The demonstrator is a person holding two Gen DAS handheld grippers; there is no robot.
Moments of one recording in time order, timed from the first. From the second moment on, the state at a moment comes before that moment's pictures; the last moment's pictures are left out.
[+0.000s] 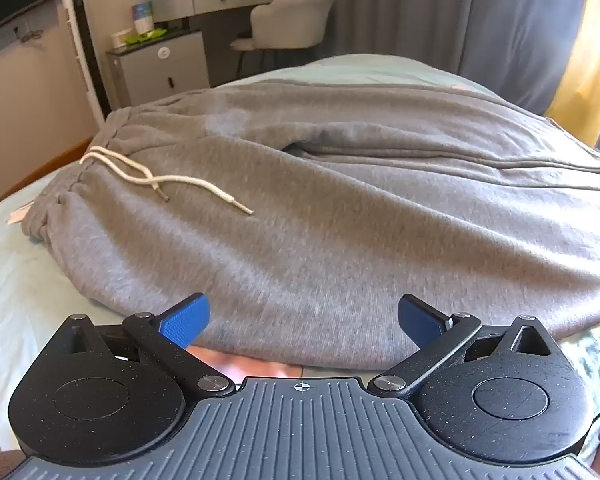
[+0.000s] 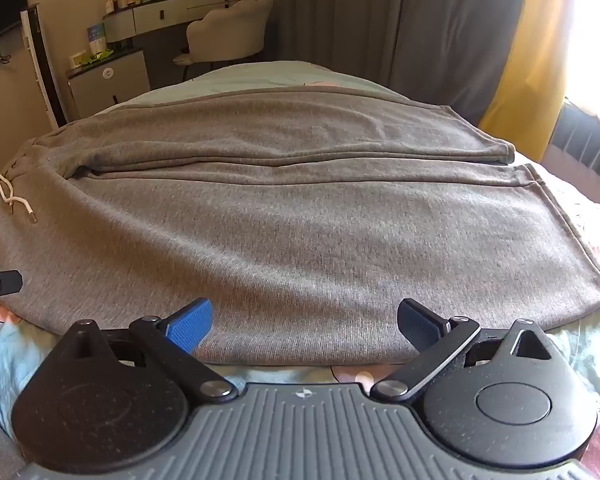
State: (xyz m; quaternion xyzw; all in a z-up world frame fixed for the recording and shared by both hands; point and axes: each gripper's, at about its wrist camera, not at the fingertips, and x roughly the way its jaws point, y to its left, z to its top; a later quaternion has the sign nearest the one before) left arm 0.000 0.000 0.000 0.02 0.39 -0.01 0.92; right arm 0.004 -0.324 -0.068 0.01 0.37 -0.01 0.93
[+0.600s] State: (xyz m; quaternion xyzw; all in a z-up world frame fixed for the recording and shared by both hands) left arm 0.002 0.004 -0.004 0.02 0.40 -0.01 0.92; right arm 0.002 -0.325 -0.067 0.01 0.37 -0.01 0.93
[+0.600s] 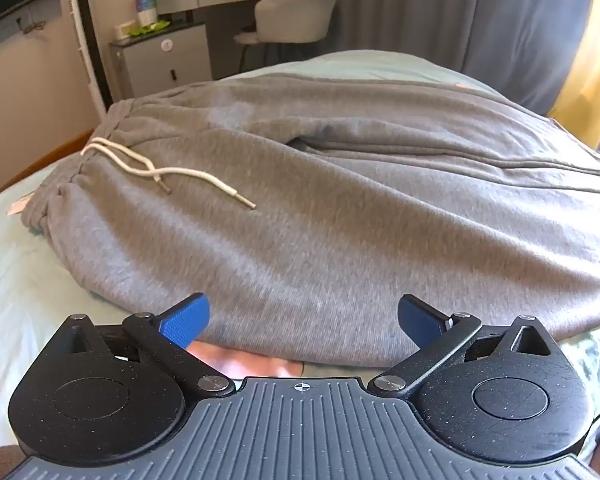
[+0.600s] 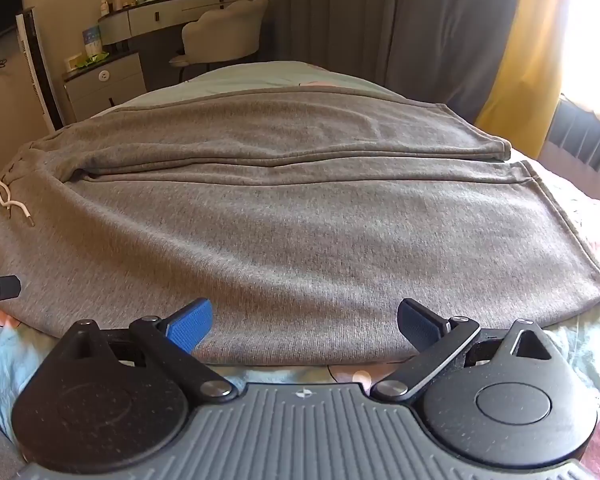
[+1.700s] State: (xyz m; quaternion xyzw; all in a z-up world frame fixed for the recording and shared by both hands) left arm 0.003 0.005 -0.008 0.01 0.41 -0.02 0.91; right arm 0.000 -0.331 -0.068 0.02 0.37 -0.01 0.93
